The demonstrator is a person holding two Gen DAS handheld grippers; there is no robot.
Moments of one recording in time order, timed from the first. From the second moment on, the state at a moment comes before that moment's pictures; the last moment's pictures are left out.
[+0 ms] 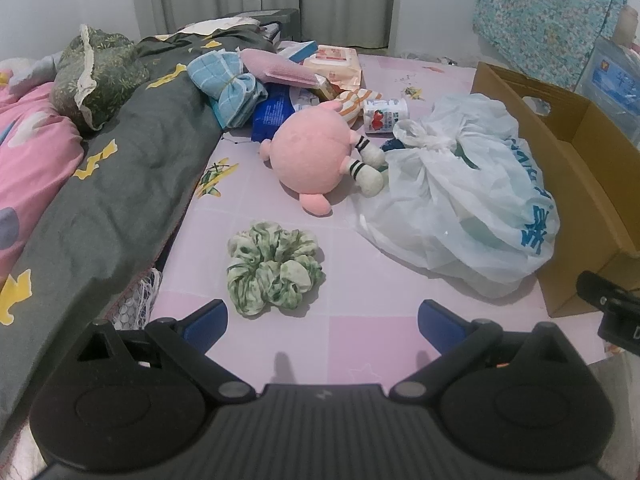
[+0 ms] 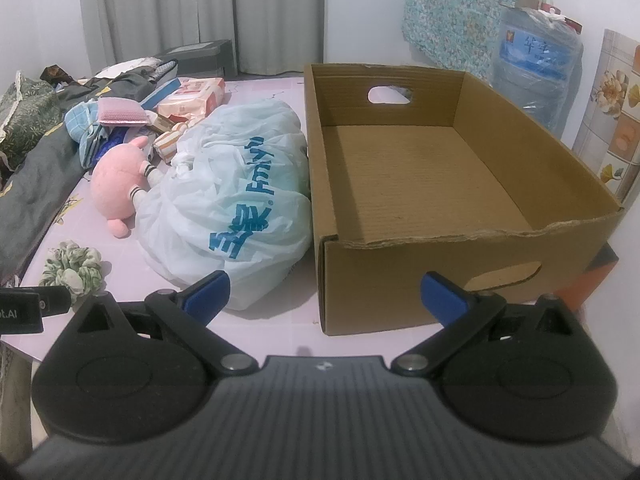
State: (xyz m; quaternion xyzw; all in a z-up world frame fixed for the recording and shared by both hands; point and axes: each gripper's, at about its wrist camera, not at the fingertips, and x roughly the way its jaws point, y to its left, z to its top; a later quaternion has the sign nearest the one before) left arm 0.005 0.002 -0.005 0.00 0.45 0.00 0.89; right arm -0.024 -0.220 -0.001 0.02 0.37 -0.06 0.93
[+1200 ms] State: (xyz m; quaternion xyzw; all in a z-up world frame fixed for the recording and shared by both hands) left arm 0.198 0.079 0.075 -0.04 0.37 0.02 0.93; right arm 0.293 -0.165 0.106 0.18 0.40 0.32 0.84
